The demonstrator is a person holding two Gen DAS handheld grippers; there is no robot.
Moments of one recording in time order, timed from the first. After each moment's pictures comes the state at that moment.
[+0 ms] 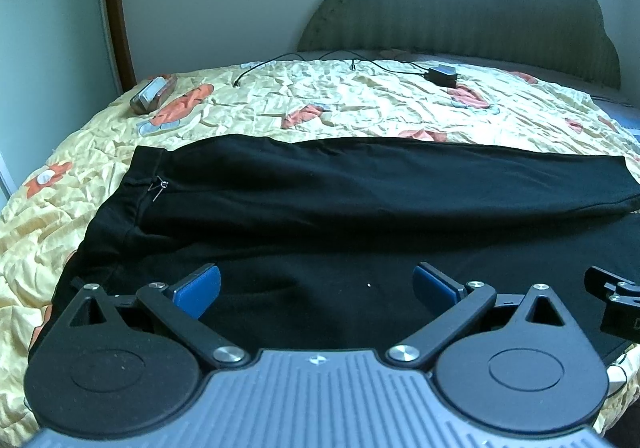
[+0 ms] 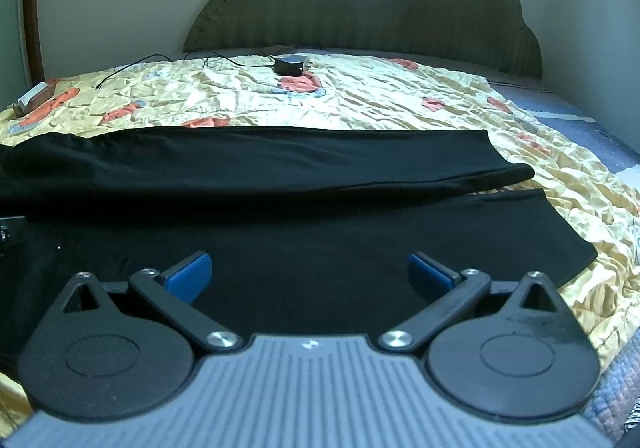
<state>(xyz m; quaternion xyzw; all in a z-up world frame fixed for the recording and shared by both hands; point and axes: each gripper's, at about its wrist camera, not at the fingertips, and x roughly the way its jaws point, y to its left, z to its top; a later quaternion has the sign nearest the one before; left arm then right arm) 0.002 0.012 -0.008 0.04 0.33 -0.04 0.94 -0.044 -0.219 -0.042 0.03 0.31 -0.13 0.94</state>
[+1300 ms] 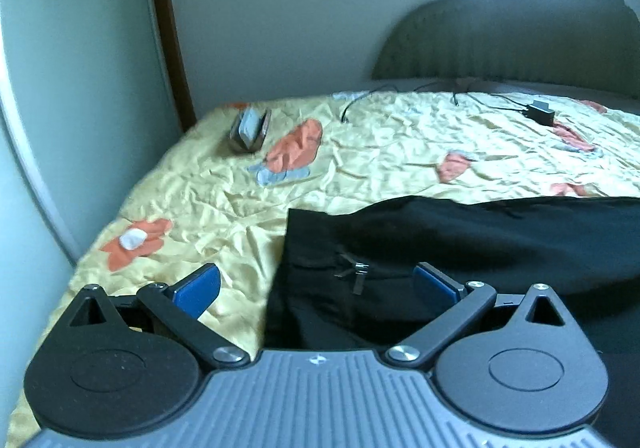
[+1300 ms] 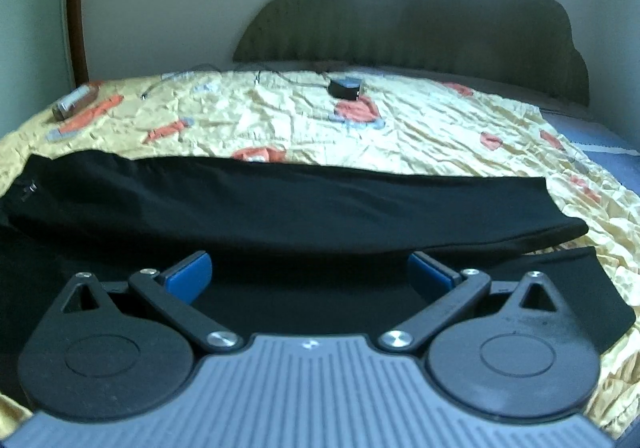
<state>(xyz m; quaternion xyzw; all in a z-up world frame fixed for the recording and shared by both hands) 0.102 0.192 0.016 0.05 0.30 0.00 0.95 0.008 -0.203 -0.019 0.01 0.30 -0.06 0.95</state>
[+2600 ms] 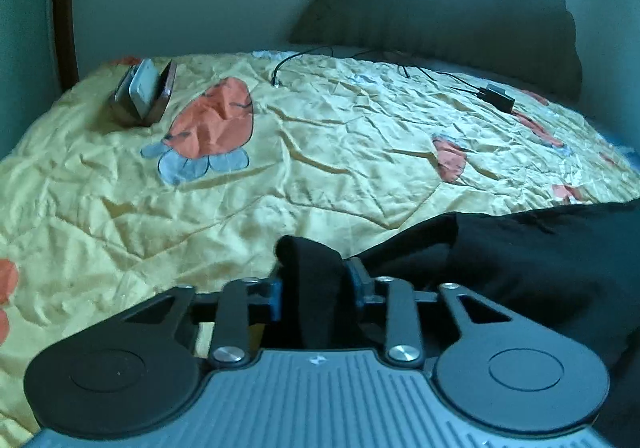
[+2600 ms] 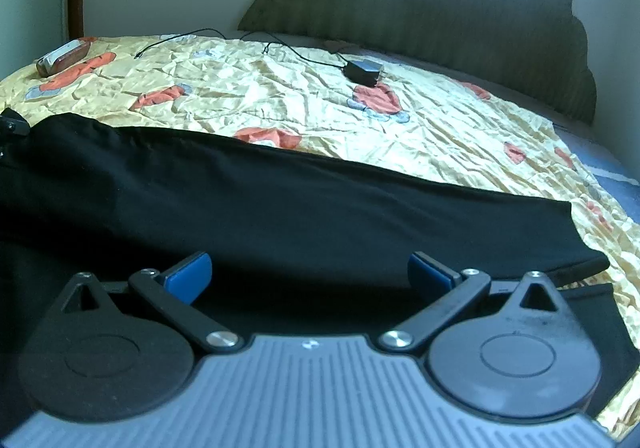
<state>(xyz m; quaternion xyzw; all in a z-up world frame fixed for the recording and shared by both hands) 0.248 0.232 -0.050 0.02 0.34 -0.17 0.93 0.067 -0.179 -0.040 -0.04 0.33 -0.06 0.94</state>
